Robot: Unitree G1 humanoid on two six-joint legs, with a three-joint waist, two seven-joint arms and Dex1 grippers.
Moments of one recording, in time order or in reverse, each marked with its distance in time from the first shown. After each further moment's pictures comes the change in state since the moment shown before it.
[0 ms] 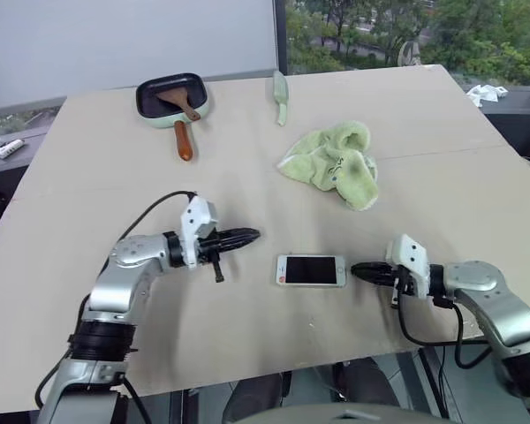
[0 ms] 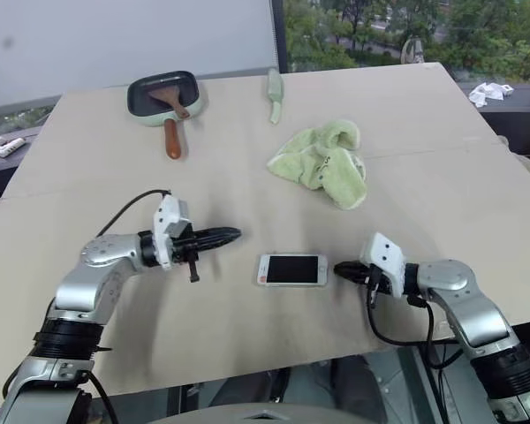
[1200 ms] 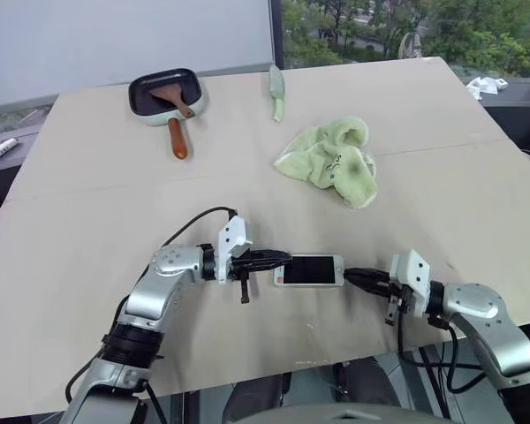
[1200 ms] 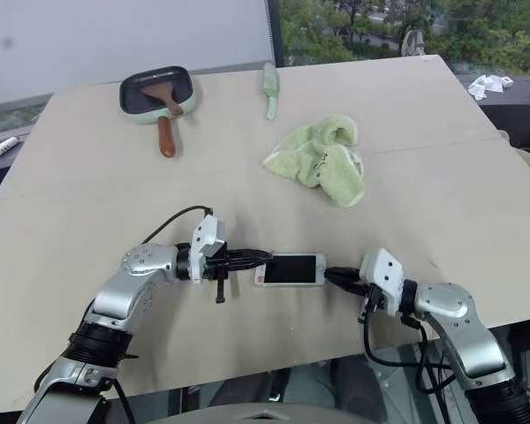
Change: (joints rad) left arm -0.003 -0.099 -0.182 -0.039 0.055 -0.026 -0.050; right arm 0.157 0.112 -0.005 -0.071 -0.014 -0.223 -0.045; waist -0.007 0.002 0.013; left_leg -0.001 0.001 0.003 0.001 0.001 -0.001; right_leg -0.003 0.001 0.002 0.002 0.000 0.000
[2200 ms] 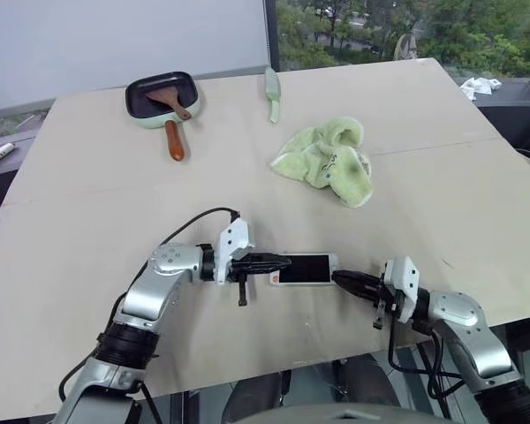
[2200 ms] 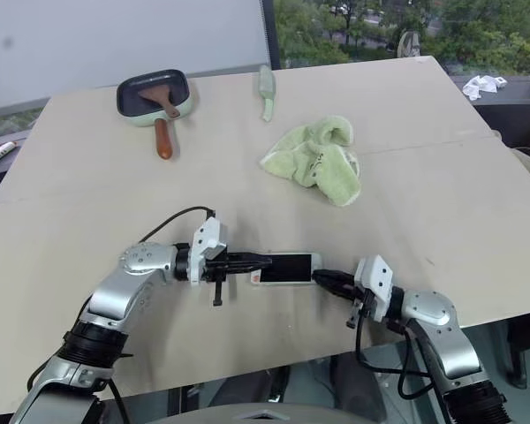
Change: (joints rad) left arm 0.008 0.025 -0.029 0.008 0.046 -0.002 -0.012; right arm -0.023 0.099 0.058 0.123 0.026 -0.137 0.036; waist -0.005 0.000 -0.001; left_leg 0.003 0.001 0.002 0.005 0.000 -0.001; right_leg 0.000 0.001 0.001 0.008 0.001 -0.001
